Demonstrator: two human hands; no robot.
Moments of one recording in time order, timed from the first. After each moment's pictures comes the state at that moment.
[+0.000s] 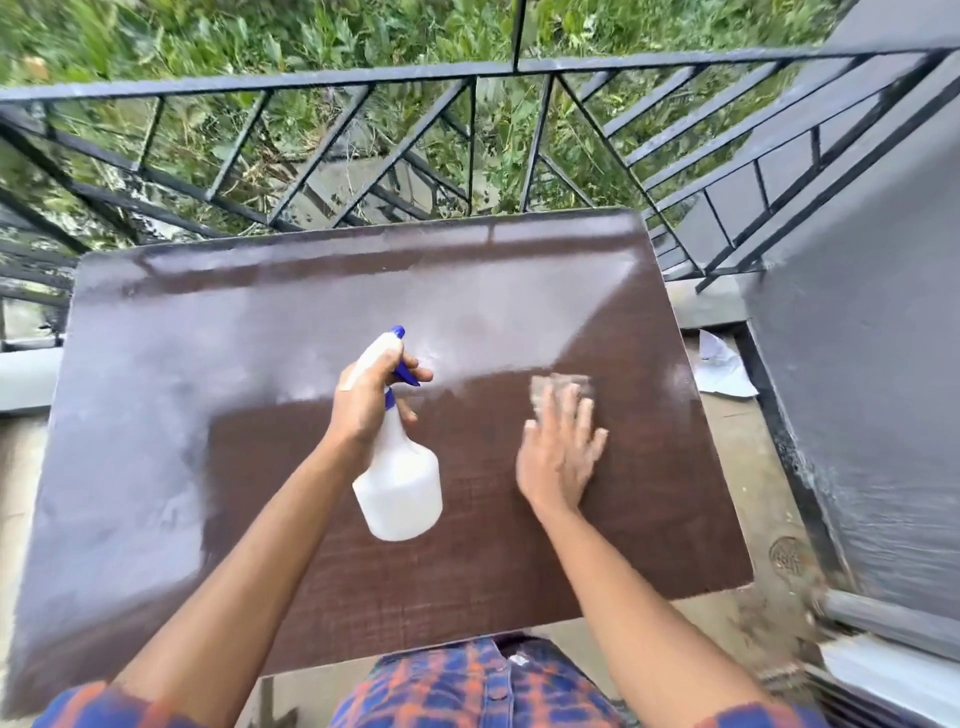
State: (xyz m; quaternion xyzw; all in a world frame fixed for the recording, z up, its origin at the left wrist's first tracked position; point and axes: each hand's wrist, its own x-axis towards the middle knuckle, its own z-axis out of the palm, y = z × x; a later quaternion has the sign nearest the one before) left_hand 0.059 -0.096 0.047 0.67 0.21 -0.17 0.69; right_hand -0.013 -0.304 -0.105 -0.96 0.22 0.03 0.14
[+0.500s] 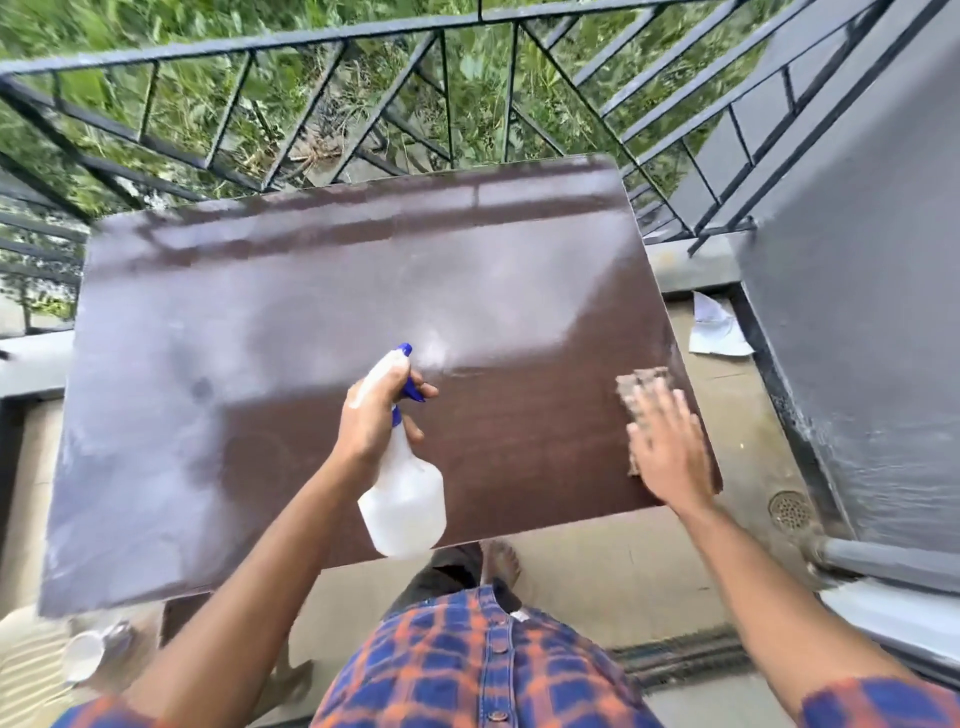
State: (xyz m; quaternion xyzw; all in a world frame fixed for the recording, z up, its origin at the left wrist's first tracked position) left_hand -0.060 -0.120 0.046 0.68 0.21 -0.18 0.68; right_hand -0.141 -0.490 -0.110 -0.98 0.13 0.05 0.16
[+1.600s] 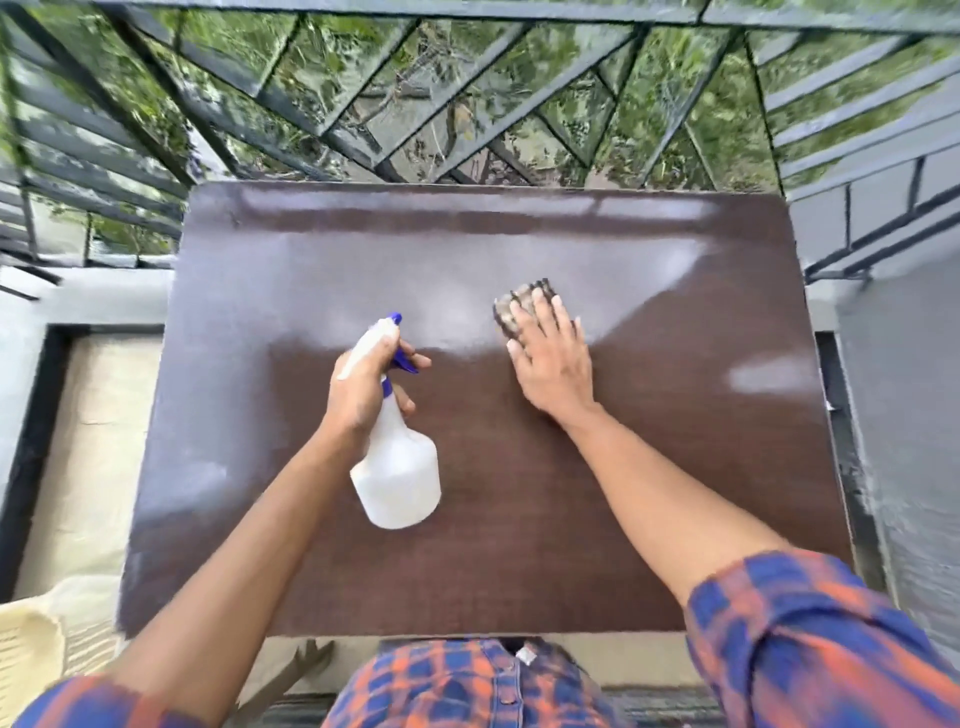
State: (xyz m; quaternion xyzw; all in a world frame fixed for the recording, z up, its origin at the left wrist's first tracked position) left_hand 0.054 0.040 0.019 0.66 0.27 -0.13 0.69; right_hand 0.109 -0.199 -0.109 -0.98 -0.06 0.03 0.17
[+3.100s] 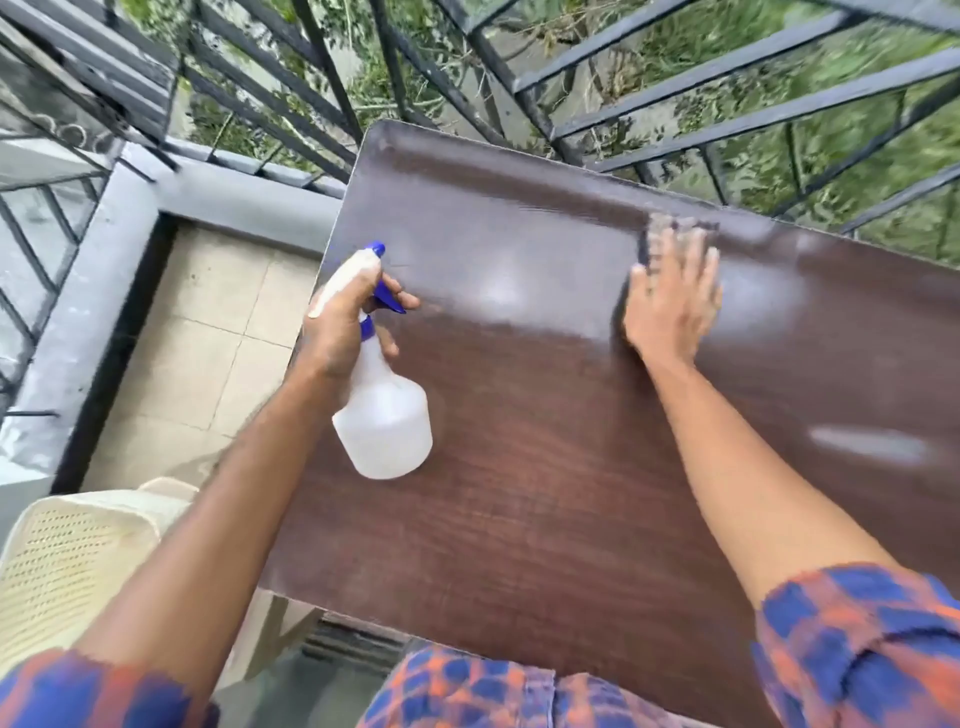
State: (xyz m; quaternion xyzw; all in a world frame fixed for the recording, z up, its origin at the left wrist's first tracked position) left_hand 0.086 0.225 0.022 0.63 0.32 0.00 0.71; right_hand 0.226 -0.082 -0.099 -0.99 0.07 0.03 0.13
